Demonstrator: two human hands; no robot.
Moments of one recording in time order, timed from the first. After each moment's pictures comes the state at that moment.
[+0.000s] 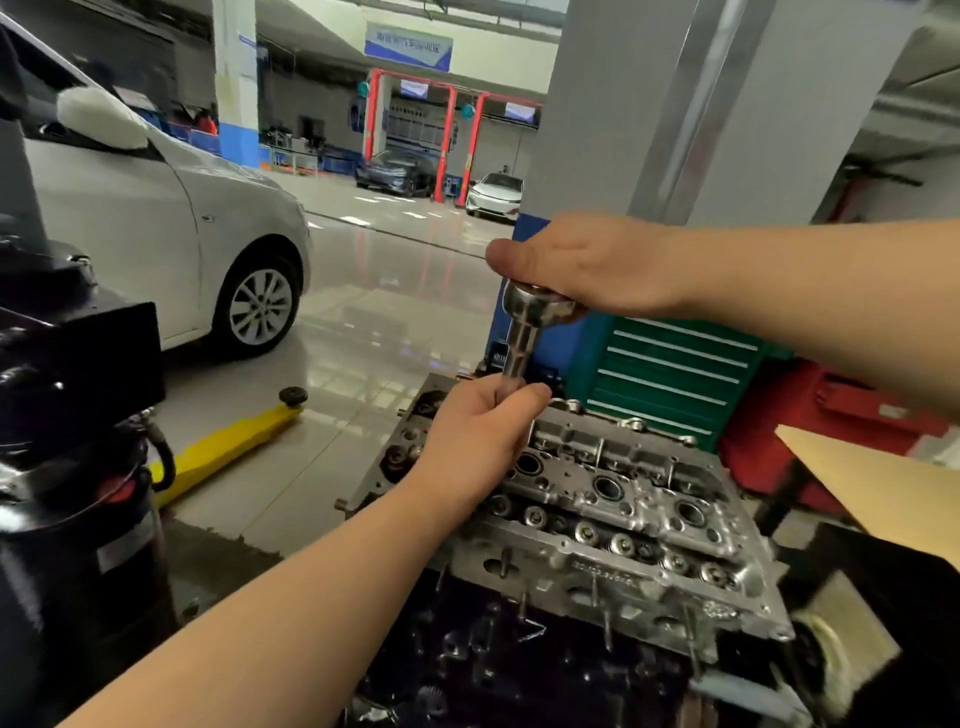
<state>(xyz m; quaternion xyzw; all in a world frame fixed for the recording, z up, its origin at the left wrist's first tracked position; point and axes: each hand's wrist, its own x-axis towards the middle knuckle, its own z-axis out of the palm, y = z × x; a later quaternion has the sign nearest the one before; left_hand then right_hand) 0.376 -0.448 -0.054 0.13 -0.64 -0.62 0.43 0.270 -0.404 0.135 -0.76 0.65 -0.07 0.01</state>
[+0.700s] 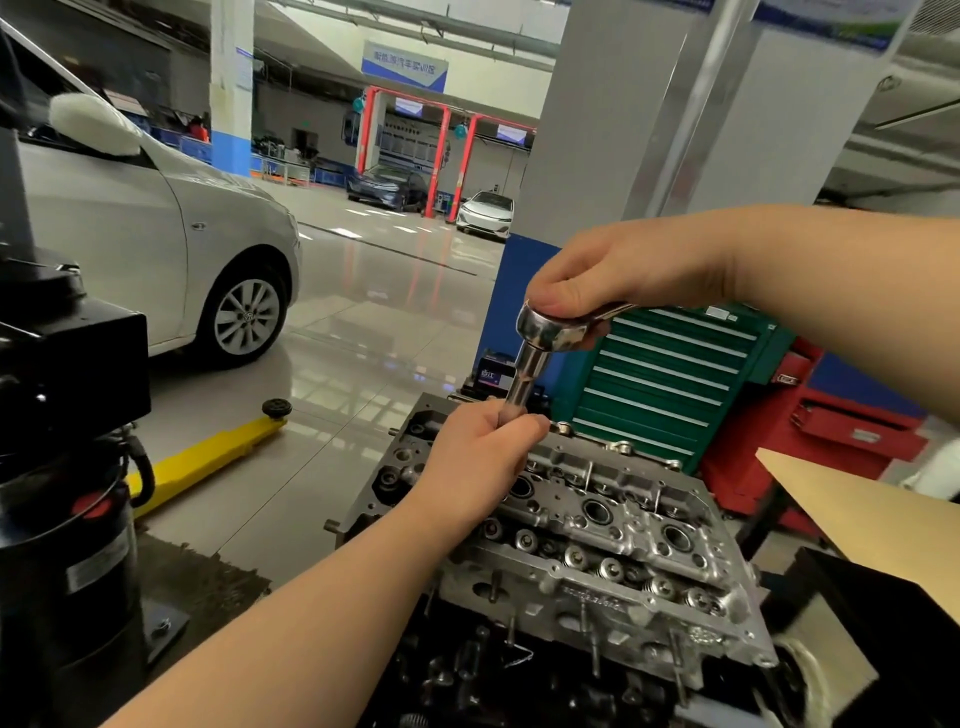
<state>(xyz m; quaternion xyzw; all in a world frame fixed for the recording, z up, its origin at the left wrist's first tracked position) 0.371 -0.452 -0.053 0.14 -0.66 -0.61 0.41 0.252 -0.400 0.168 -0.77 0.60 -0.02 0.21</state>
